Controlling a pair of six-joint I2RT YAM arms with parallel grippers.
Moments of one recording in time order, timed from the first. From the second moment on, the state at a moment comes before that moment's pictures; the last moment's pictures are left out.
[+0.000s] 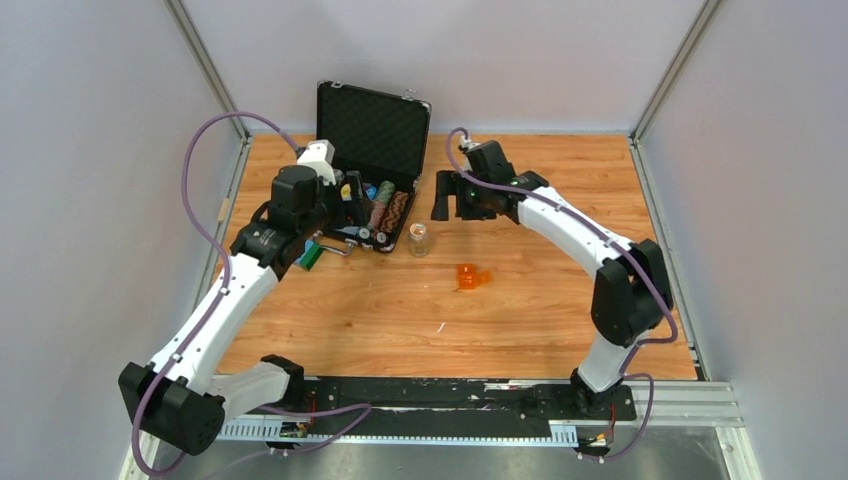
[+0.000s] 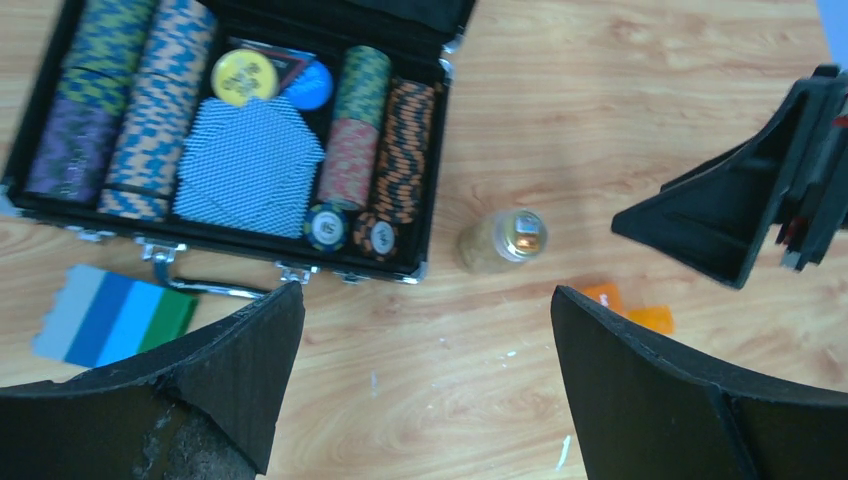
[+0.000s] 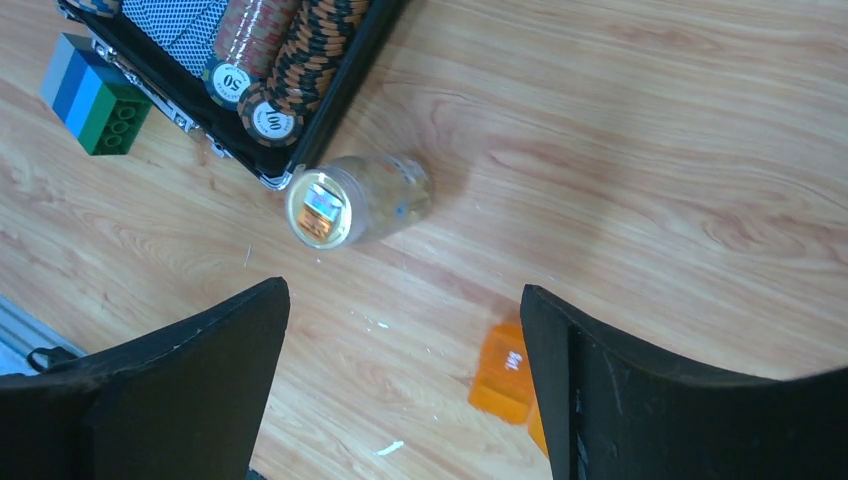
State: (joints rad) left arm -0.38 1.11 1.07 -0.44 0.00 -0.35; right arm 0.54 1.71 1.43 -0.52 -0.15 0.43
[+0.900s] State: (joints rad) left arm -0.38 1.00 1.05 -0.50 -0.12 -0.37; right arm 0.75 2.00 1.64 -0.60 0.10 0.38
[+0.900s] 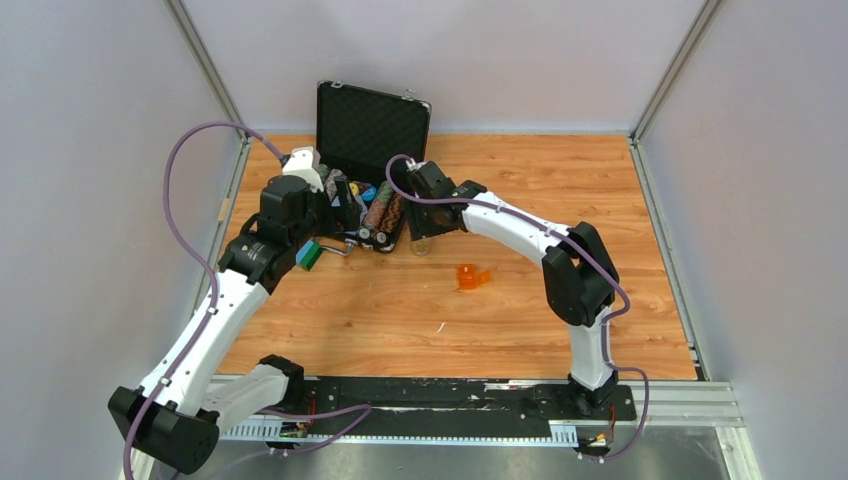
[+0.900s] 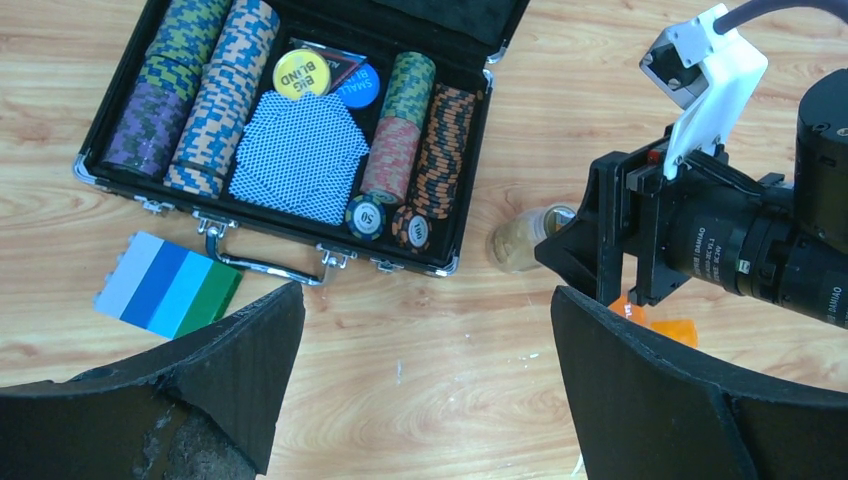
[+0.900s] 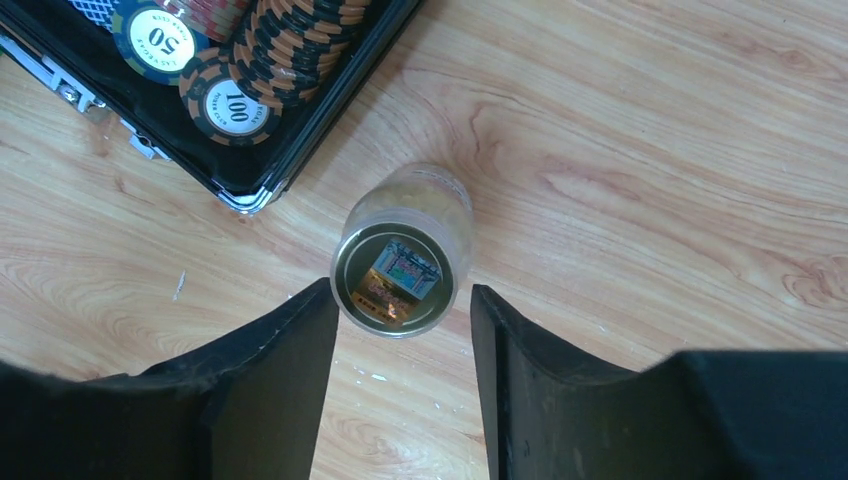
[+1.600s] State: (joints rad) left arm -0.38 1.01 1.01 -0.48 -0.06 -0.36; right arm 0.76 2.05 1.71 -0.58 0.10 0.36
